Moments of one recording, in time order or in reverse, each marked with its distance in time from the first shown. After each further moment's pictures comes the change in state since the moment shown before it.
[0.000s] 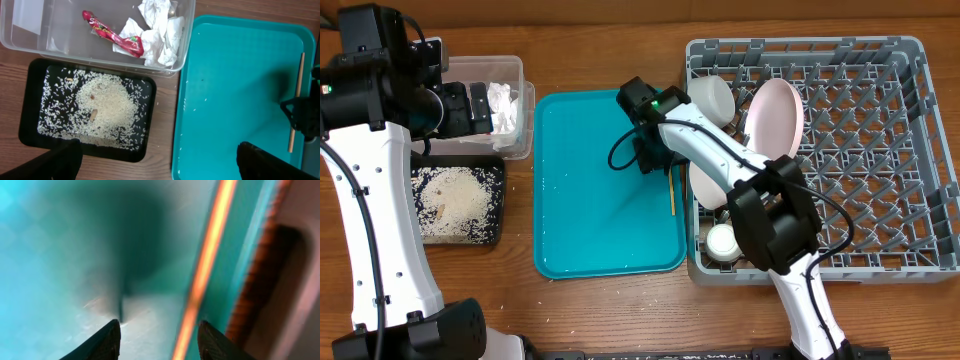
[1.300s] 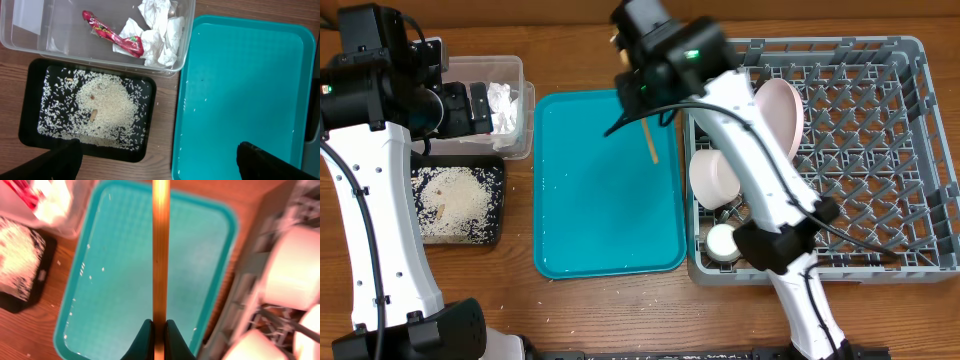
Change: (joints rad) left arm 0.000 0.000 0.000 0.000 0.000 0.000; right arm 0.004 0.000 0.916 -0.551 -0.106 -0.083
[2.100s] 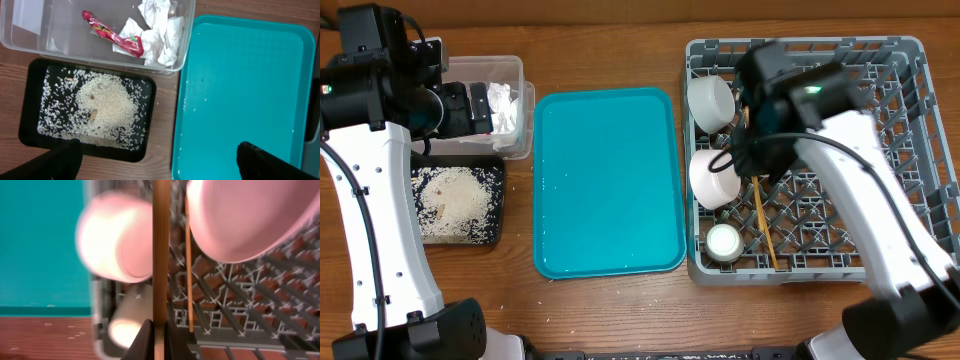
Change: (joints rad) left arm 0.000 0.000 0.000 -0.001 0.001 0.000; right arm -0.235 -0.638 -1.078 0.100 0.069 0.013
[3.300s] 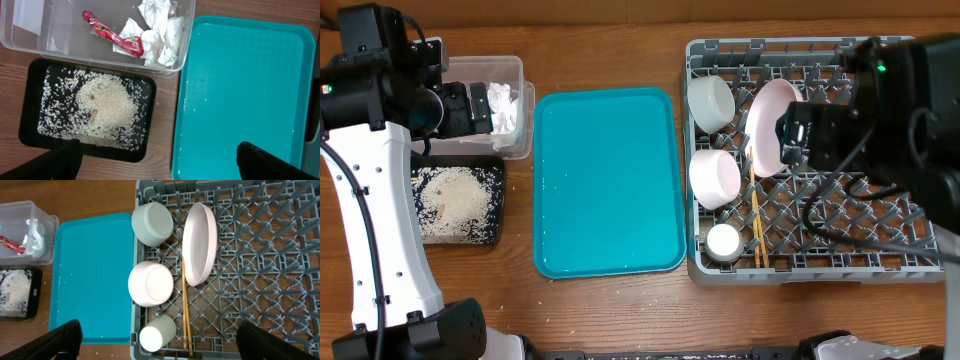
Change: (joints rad) left arm 0.000 0.000 0.000 0.000 -0.001 0.000; right arm -0.116 -0.254 0.373 -0.099 -0.054 0.006
